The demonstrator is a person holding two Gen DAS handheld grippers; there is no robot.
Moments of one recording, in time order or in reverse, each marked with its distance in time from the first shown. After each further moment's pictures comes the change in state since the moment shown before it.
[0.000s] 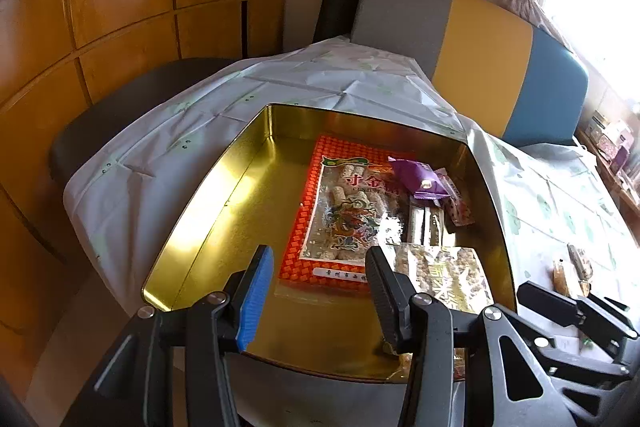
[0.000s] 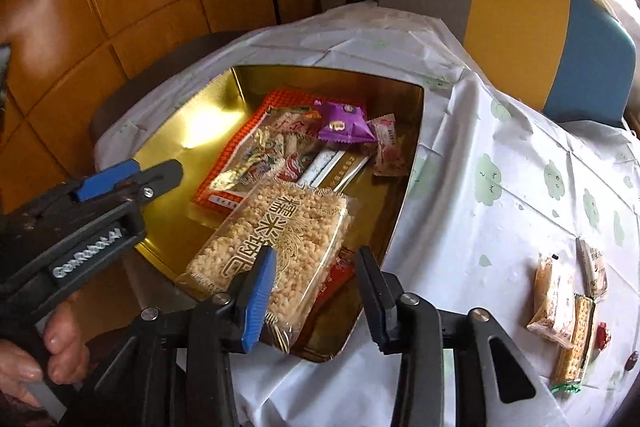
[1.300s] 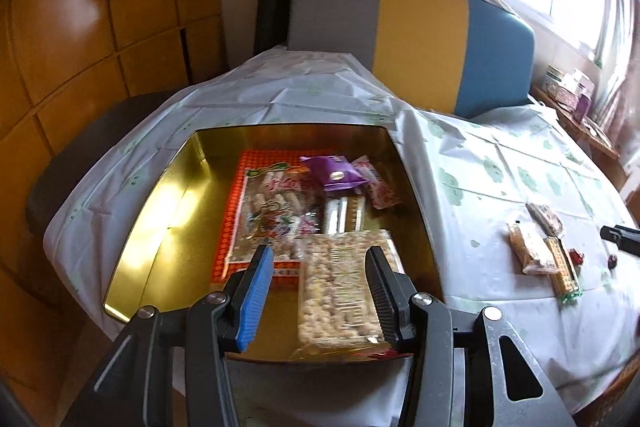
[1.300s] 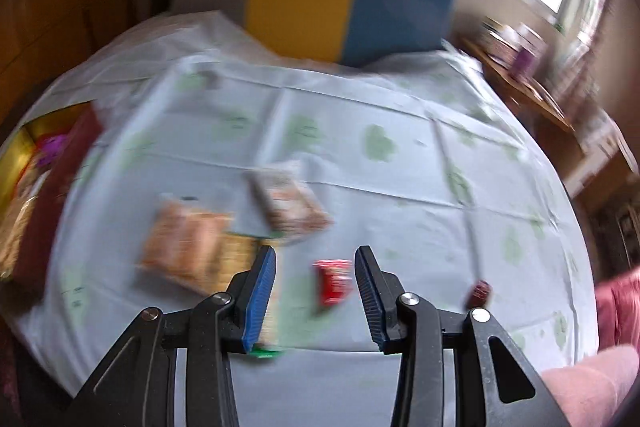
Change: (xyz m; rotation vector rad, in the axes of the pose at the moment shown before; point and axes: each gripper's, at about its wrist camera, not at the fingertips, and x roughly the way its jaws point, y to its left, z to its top) left arm -0.025 -0.067 -0.009 0.201 -0.024 -0.095; right arm -0.105 -0.260 -0.082 0.339 0.027 -0.502
